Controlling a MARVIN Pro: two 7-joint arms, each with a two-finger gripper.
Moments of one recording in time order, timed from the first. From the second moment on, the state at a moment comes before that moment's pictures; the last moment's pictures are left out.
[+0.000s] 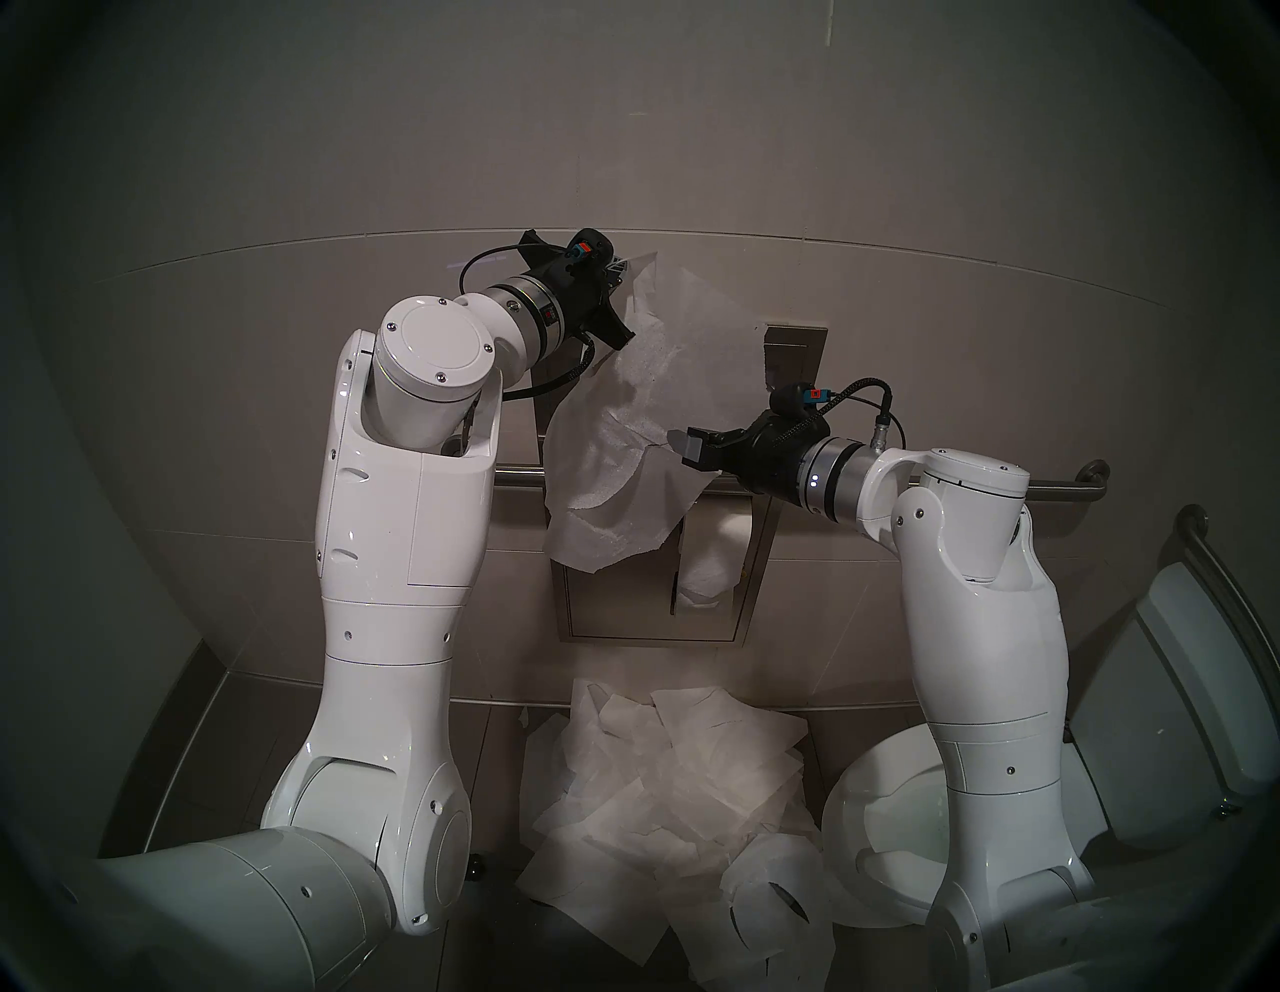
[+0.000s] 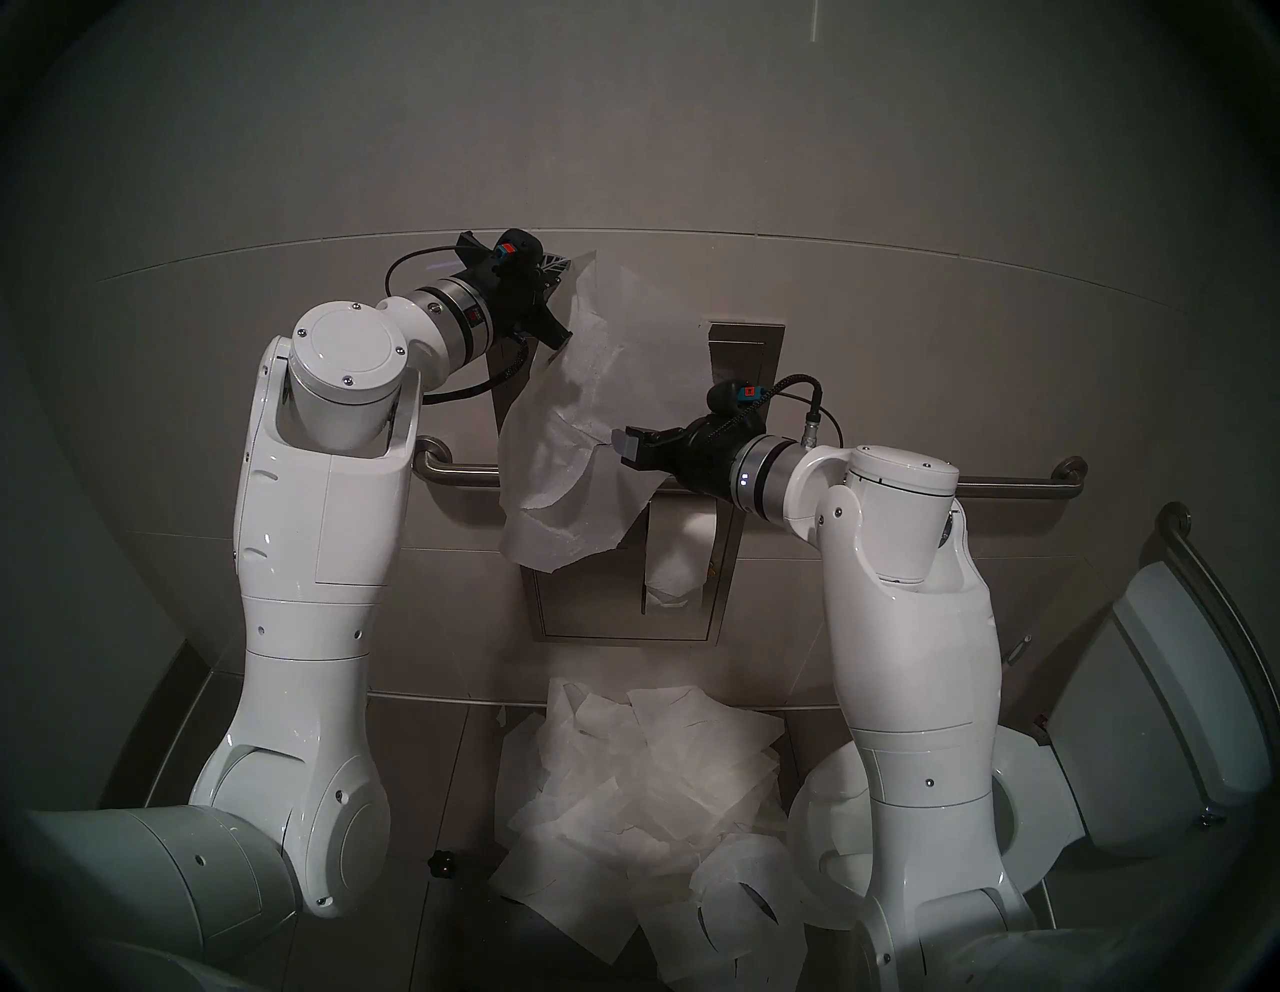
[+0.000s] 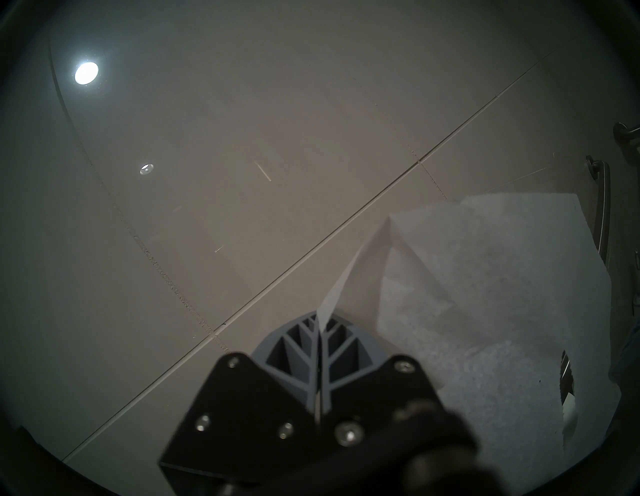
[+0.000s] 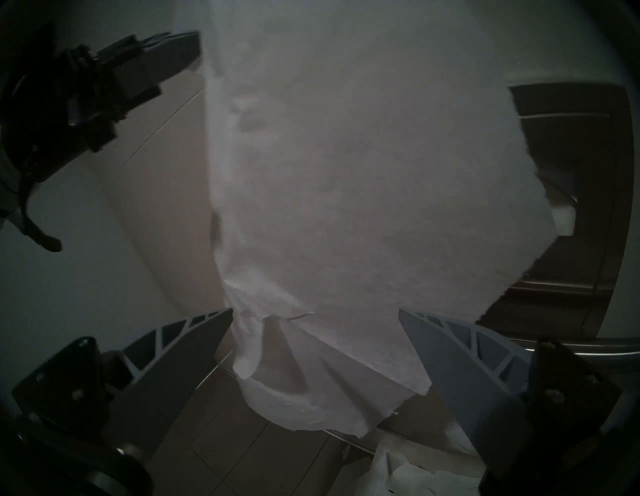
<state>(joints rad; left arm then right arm) 1.02 -1.61 -1.53 -1.77 0.62 0.28 -0.72 -1.34 -1.43 1.59 -1.88 0.40 0.89 0.43</state>
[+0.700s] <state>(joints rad) 1.02 -1.61 -1.53 -1.77 0.62 0.28 -0.72 -1.24 -1.44 1.61 -1.68 0.40 0.80 0.45</state>
